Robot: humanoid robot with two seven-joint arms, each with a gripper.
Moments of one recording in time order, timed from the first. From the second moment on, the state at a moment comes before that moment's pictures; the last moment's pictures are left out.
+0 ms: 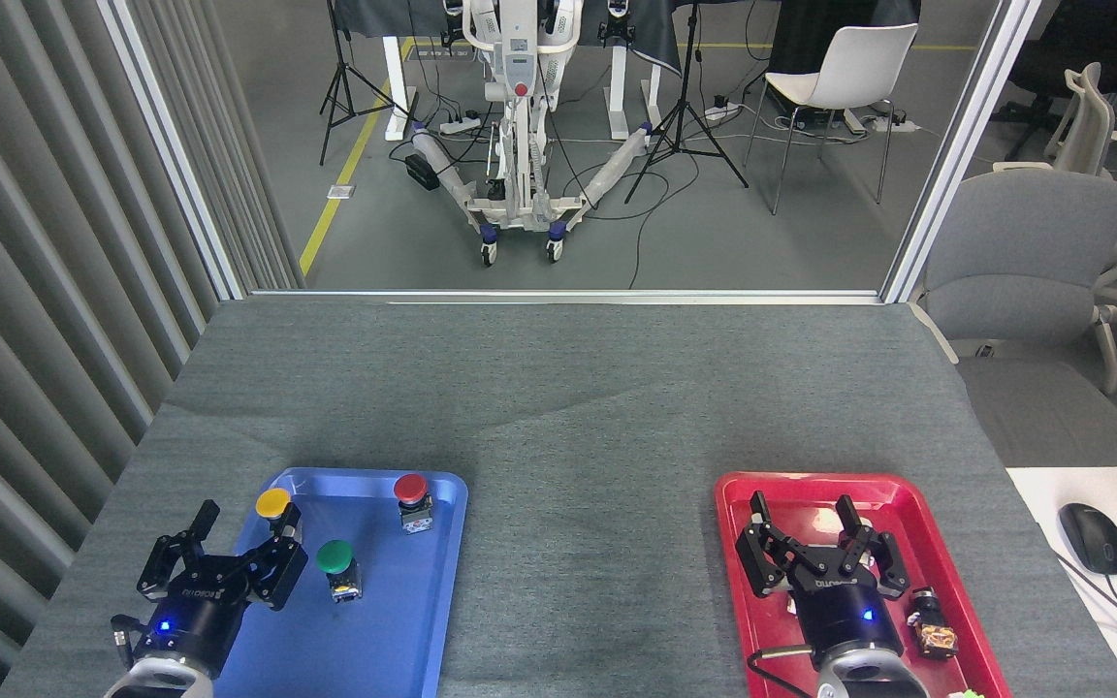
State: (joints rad) left arm -0.15 0.21 0.11 -1.17 -1.28 -0.33 0.29; right arm -0.04 -0.04 0.05 -1.48 1.32 0.00 -0.01
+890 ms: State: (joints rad) left arm -0.14 0.22 0.11 -1.20 -1.28 -0.35 0.34; right arm -0.02 -0.05 0.00 -1.49 1.31 -0.01 -0.02
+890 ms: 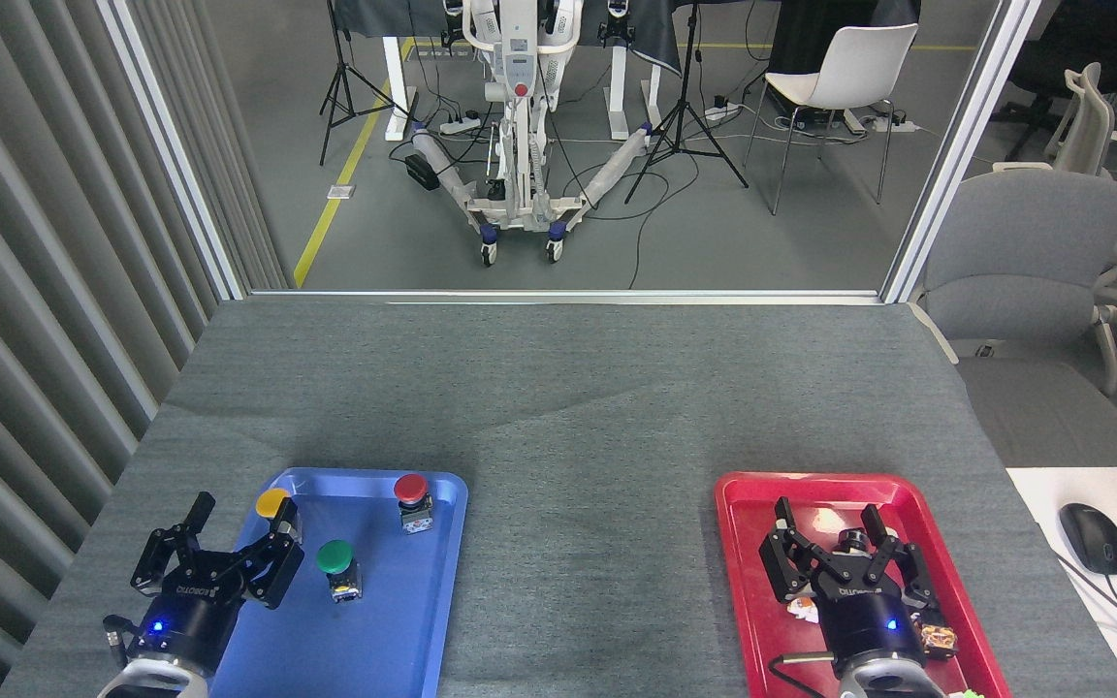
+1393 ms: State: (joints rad) left arm -0.12 0.23 0.11 -1.20 -1.29 -0.36 0.33; right arm -0.02 -0.04 0.00 -1.49 1.32 -0.01 -0.02
